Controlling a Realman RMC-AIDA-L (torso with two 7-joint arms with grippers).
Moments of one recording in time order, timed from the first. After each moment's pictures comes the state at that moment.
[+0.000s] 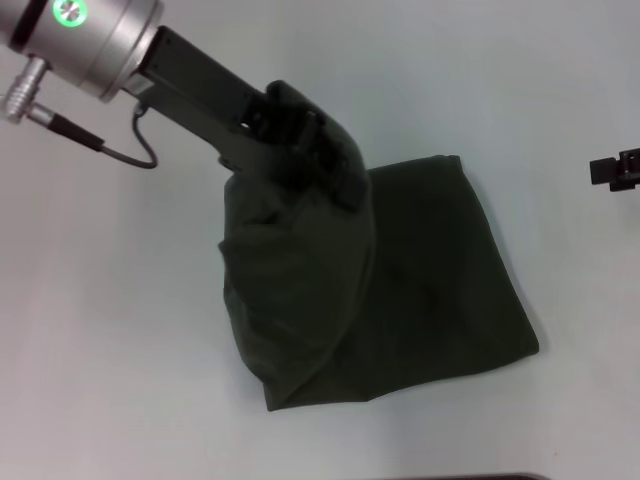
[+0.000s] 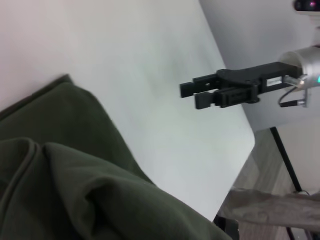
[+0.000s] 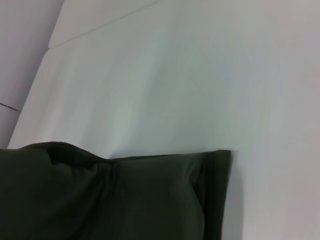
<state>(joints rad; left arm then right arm) -0.88 -2.12 -2.18 -1.15 -0.92 1.99 -2.88 0.56 1.81 -0.53 -0.66 -2.38 -1.73 2.25</state>
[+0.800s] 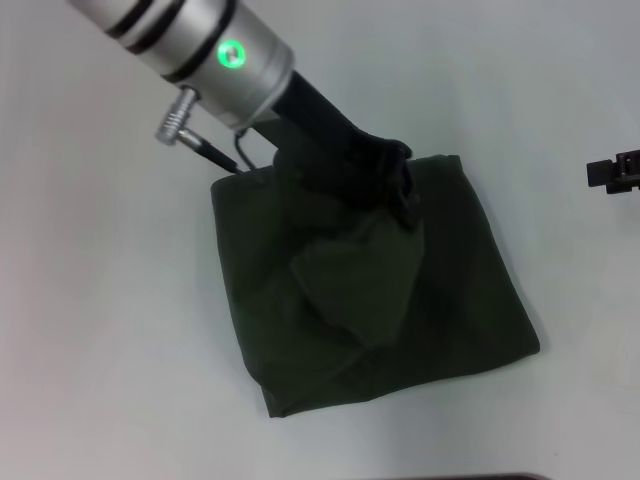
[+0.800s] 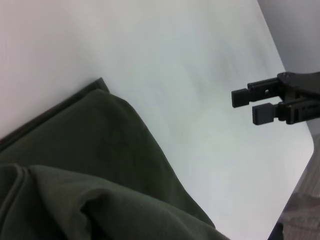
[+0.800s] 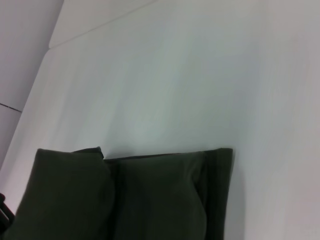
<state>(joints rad) -0.99 -2.17 -2.00 -0.94 -0.83 1.70 -2.90 0.56 1.82 -0.53 -0.65 -2.38 -1.72 2.26</state>
